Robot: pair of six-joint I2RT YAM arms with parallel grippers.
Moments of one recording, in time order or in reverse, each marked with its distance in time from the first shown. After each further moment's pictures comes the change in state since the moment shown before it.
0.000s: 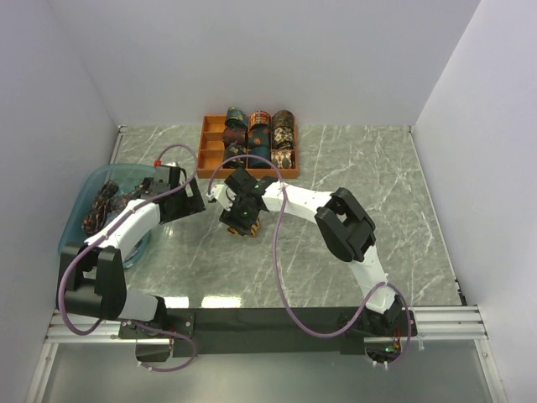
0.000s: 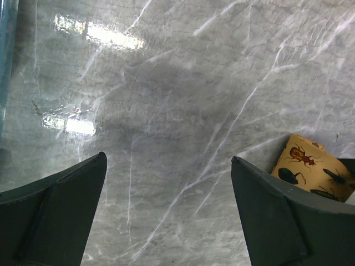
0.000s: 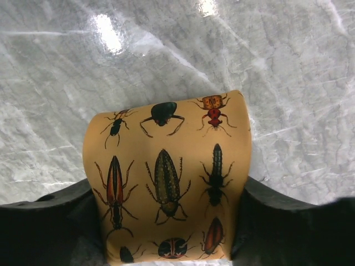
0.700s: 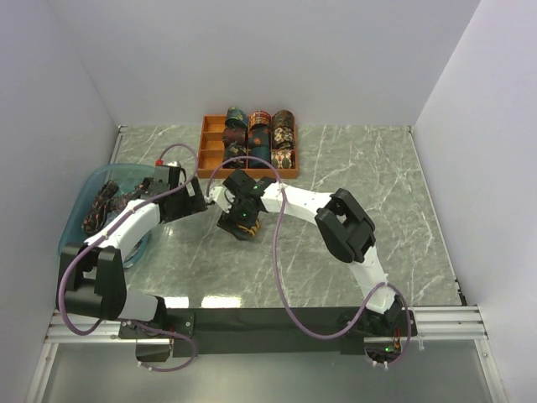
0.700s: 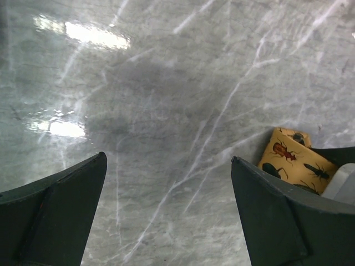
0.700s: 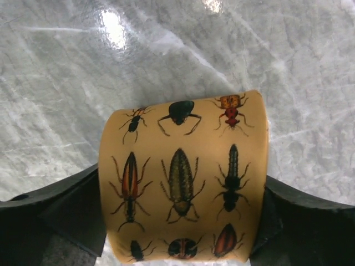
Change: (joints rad) left arm 0.002 -0.001 -0.002 0.017 0.055 0.000; right arm 0.012 -0.004 0.005 -0.021 -0.015 -0.004
